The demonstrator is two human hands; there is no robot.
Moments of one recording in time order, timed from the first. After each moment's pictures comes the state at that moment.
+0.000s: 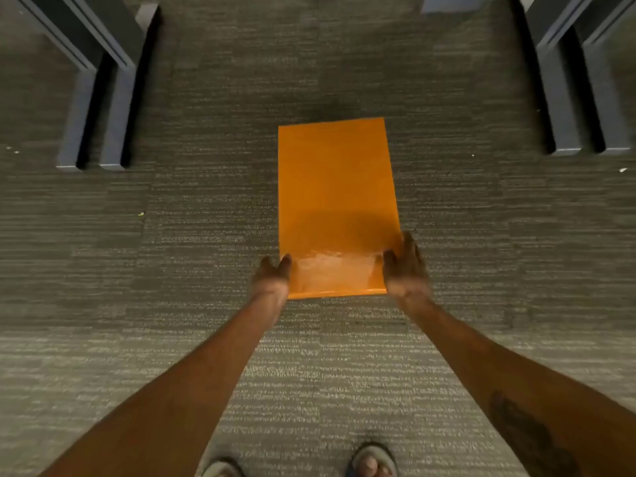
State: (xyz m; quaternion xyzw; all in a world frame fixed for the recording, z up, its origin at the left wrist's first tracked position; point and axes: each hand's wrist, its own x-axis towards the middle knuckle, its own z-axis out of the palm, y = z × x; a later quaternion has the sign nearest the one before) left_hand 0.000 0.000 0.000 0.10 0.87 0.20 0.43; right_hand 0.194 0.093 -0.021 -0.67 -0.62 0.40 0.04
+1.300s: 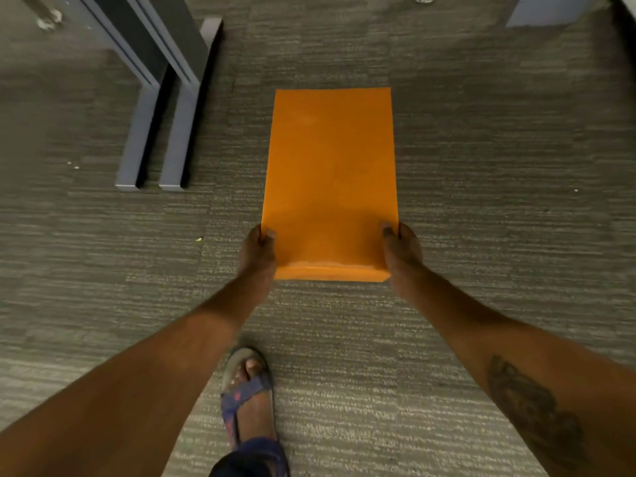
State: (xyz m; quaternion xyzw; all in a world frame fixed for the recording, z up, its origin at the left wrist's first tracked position) left_hand -0.221 0.028 -0.043 0.14 0.84 0.41 0.33; right_hand -0.027 0.147 -0.058 -0.67 -0.44 0.56 0.20
